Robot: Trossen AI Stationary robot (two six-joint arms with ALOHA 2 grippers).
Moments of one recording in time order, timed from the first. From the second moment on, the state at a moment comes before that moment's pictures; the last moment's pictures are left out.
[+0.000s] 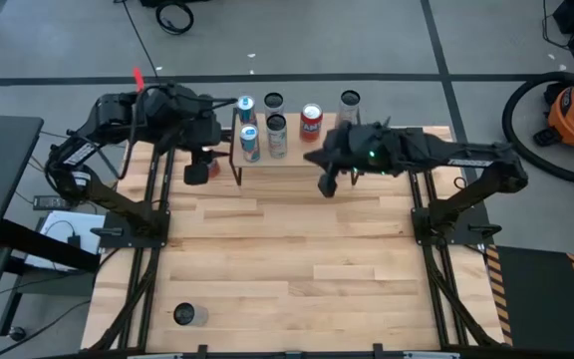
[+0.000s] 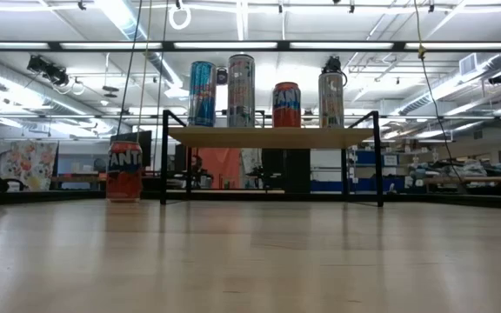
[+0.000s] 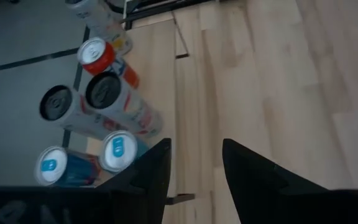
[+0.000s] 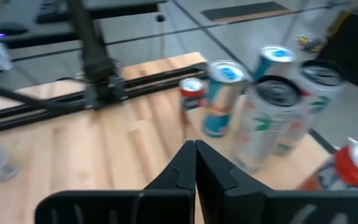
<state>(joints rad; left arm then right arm) 0.22 1.38 2.00 -1.37 -0.05 0.36 0.00 1.38 1.52 -0.60 0.31 0.16</state>
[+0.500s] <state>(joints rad) 0.17 1.35 2.00 -1.39 -0.08 0.25 0.11 1.43 1.52 -0.50 0.03 0.02</state>
